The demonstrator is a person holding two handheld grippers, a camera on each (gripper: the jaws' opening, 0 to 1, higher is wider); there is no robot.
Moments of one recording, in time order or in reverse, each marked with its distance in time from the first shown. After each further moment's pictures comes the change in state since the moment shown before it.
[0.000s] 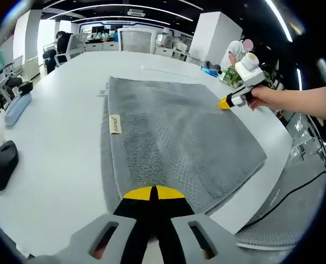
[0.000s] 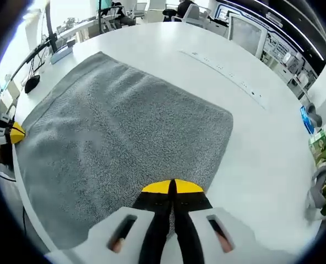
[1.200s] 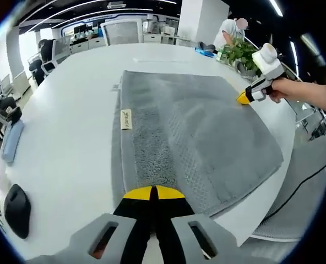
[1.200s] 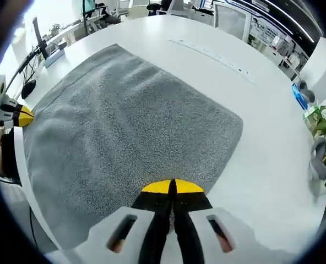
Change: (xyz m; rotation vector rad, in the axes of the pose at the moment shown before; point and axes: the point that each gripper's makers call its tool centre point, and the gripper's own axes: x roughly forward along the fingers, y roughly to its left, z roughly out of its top) left arm 0.020 0.017 0.028 0.188 0.101 0.011; right arm -0.023 0.011 -0.038 0.086 0.066 -0.034
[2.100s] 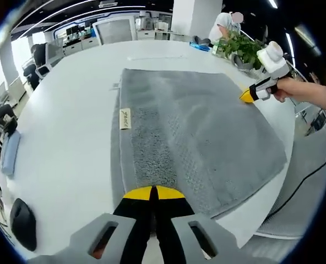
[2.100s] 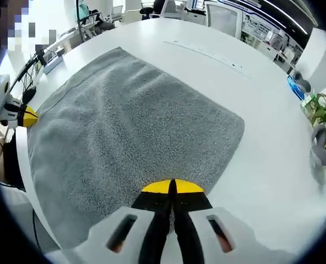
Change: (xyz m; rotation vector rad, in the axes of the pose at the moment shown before) left arm 0.008 0.003 0.006 0.063 0.031 -0.009; right arm -0.009 0.006 -0.016 0.065 -0.038 -0.001
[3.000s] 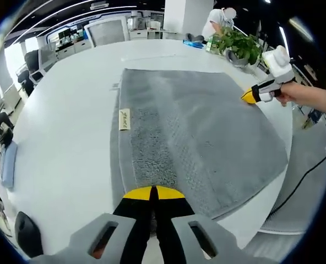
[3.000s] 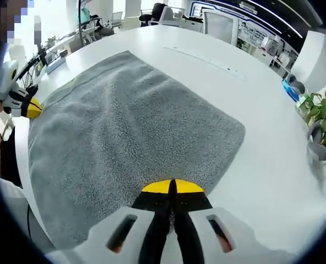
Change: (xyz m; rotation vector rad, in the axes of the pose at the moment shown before) left arm 0.006 0.002 0.007 0.047 0.013 -0.027; right arm -0.007 0.005 -0.011 0.000 -0.070 -0.036
